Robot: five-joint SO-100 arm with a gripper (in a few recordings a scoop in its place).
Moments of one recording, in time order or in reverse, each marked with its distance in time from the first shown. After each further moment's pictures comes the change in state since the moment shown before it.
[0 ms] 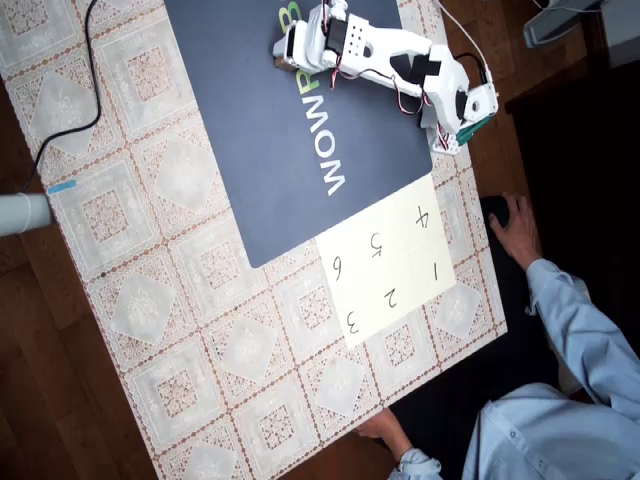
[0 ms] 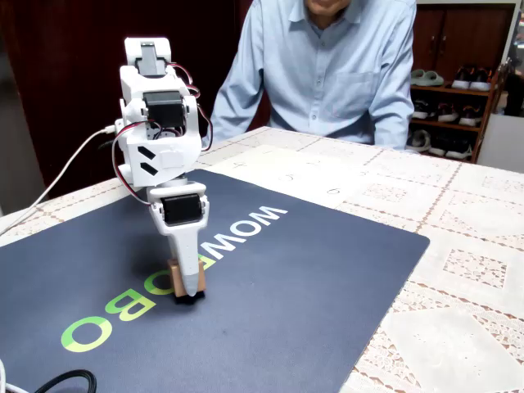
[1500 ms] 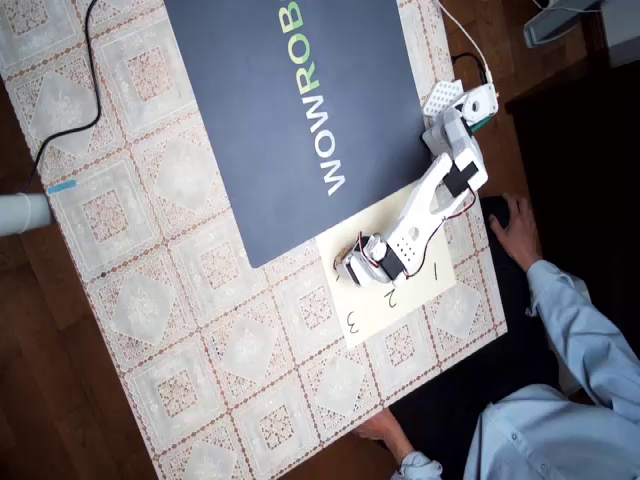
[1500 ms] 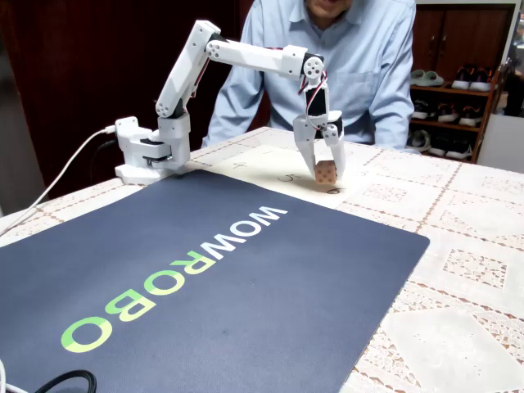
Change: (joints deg) arm -59.8 6.6 6.3 5.7 16.7
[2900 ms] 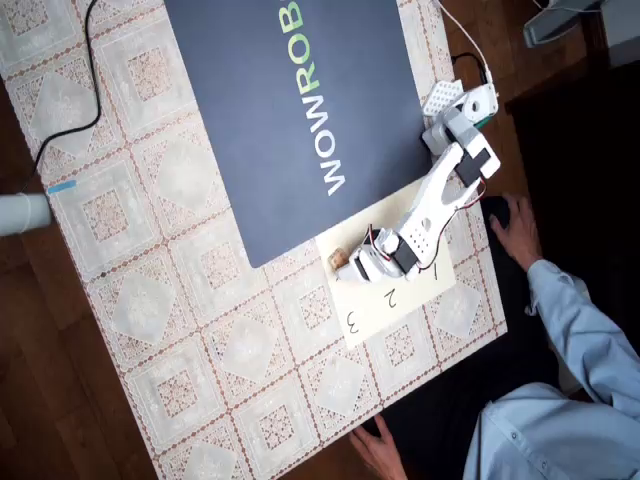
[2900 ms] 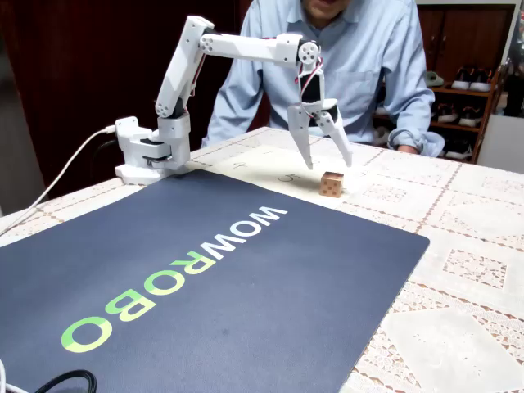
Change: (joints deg) arm 0.0 20.6 15.3 -0.2 -0.6
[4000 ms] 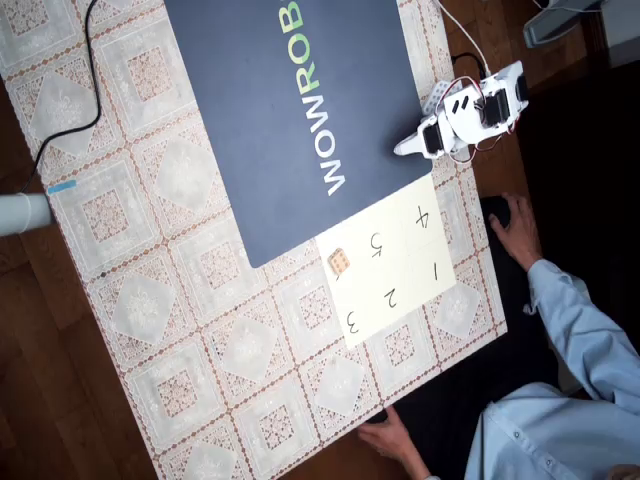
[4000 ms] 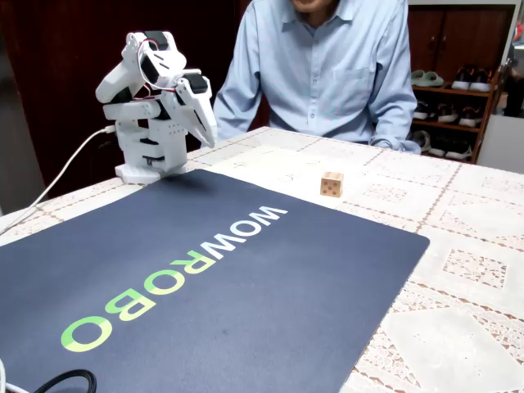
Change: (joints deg) arm 25.9 112.4 83.9 6.7 -16.0
